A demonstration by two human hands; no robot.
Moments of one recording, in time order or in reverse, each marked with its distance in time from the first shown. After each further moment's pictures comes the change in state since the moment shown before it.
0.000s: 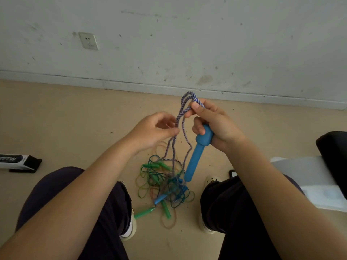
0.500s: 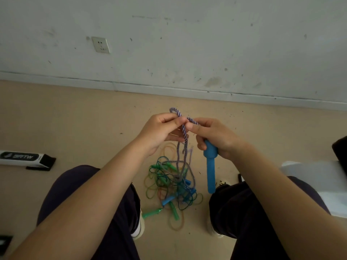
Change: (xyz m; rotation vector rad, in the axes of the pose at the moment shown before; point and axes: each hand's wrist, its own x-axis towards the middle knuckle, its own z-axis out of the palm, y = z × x) left_hand 0.002 0.006 0.005 -0.531 0.057 -0.094; right_hand 0.004 0.022 -0.001 -0.357 -0.072 0.185
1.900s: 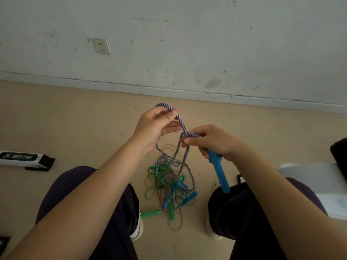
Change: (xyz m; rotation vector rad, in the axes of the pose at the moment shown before) left_hand 0.004 0.005 -0.005 -0.242 0.164 0.081; right_hand -0.005 0.001 -0.004 -0.356 -0.077 0.055
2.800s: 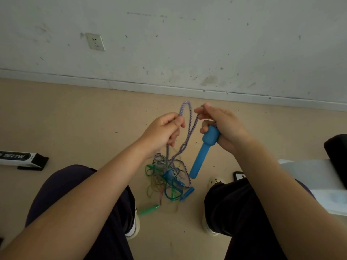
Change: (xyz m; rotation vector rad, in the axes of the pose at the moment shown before) left_hand -0.002 -0.023 0.008 0.384 -0.276 -0.020; right_hand 0.000 -0.006 -0.018 0.622 0.362 -0.047
